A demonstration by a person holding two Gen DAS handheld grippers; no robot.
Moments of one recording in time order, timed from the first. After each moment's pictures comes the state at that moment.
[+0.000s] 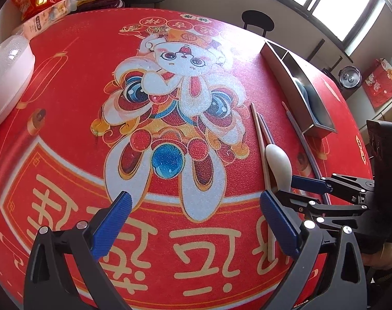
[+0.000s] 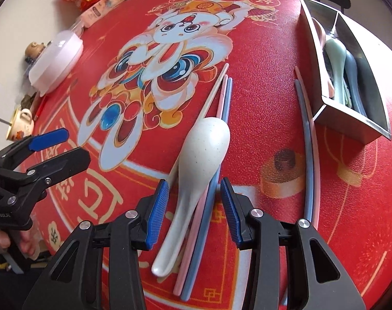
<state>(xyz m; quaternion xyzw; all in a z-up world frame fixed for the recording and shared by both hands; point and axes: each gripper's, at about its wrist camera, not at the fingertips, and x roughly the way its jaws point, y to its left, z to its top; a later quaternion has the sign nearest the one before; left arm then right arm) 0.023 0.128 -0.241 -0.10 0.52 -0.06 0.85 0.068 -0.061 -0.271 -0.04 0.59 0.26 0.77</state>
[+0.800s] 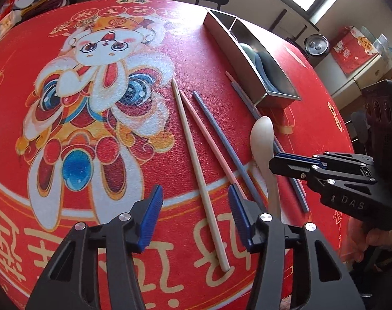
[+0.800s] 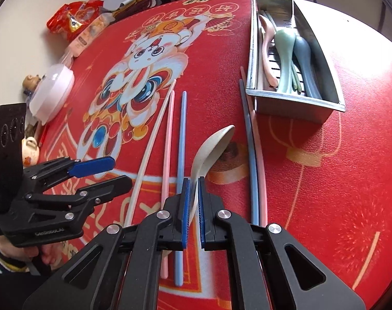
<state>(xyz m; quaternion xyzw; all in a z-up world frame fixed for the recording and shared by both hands) 0.049 0.055 -0.259 -0.06 0.55 -0.17 0.81 0.072 -0.126 -0.254 0.04 0.58 0.23 0.78</state>
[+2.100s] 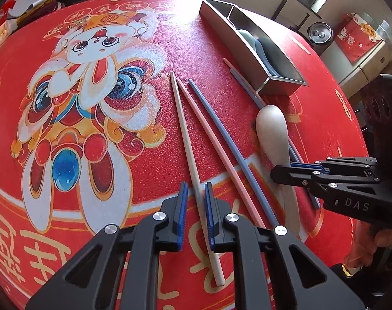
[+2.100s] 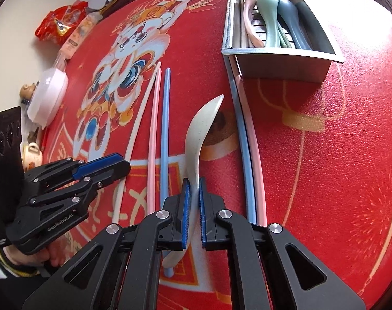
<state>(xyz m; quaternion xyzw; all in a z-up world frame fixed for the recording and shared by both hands) 0.049 0.039 -0.271 -0.03 0.56 -0.16 0.81 0.073 -0.139 -0.282 0.09 0.62 0.23 0.75</state>
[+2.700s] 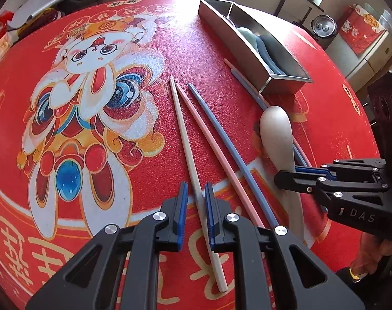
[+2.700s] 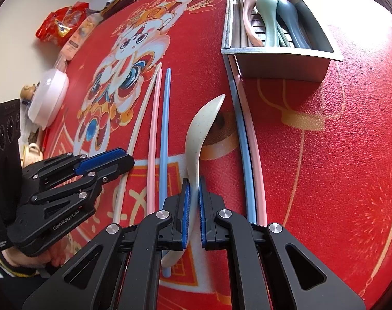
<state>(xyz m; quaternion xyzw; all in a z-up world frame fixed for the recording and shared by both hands) 0.054 0.022 -0.269 0.01 0.56 -0.14 0.82 0.070 -0.141 -0.283 0.09 0.61 0.23 0.75</state>
